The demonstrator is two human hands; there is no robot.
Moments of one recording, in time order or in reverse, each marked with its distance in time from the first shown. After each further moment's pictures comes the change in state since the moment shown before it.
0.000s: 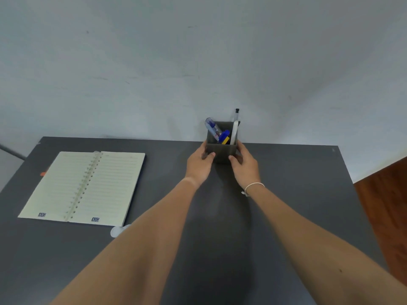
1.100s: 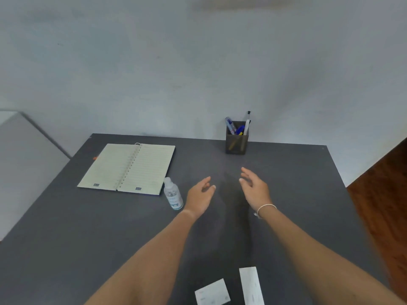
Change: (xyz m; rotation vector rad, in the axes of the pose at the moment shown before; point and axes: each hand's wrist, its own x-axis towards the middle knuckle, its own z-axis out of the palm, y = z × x) left_hand -0.174 -0.052 -0.054 0.025 0.030 -0.039; right_hand -0.152 0.004 0.002 0.011 -0.013 -0.002
